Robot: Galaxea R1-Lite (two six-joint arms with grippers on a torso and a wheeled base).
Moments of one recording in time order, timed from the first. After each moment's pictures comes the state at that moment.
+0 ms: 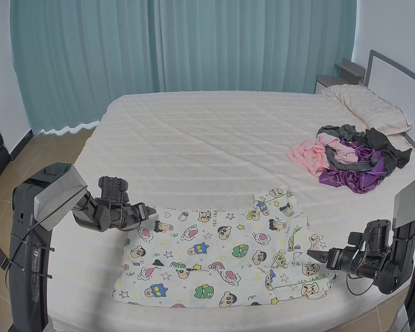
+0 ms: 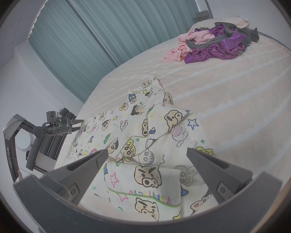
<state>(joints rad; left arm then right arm) -0.12 2.55 -1.30 -0.52 -0.19 -0.42 0.12 2.24 -0.07 -1.55 0.23 0.39</state>
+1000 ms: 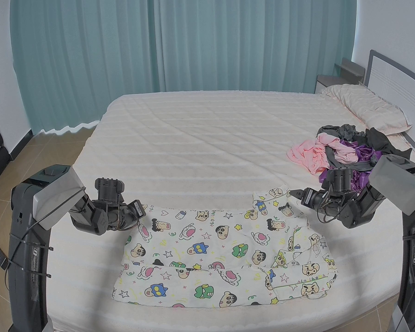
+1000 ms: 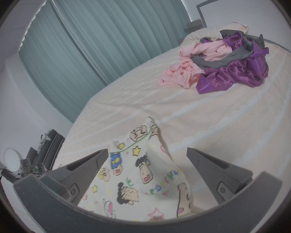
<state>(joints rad) -0.10 2.55 -1.25 -0.62 -0.18 -0.60 0.11 2.44 -1.11 -0.80 0.10 0.48</state>
